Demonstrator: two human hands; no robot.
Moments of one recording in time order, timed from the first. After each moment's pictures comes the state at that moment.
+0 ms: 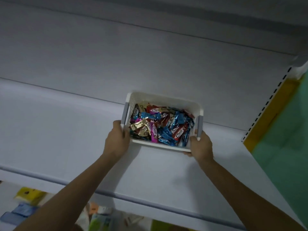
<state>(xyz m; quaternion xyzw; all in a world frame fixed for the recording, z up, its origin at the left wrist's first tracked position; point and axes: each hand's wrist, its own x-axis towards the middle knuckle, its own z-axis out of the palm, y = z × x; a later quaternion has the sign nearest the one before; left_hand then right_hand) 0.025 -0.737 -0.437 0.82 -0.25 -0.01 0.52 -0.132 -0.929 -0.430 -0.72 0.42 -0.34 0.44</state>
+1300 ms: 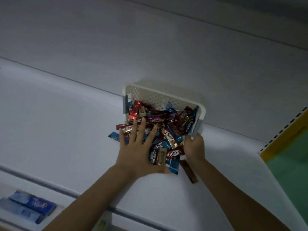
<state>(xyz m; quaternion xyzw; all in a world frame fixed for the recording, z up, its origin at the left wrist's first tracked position) 0.025 -0.757 -0.475 0.87 -0.45 0.08 0.17 -0.056 -0.936 -0.457 -0.74 0.40 -0.33 0.42</state>
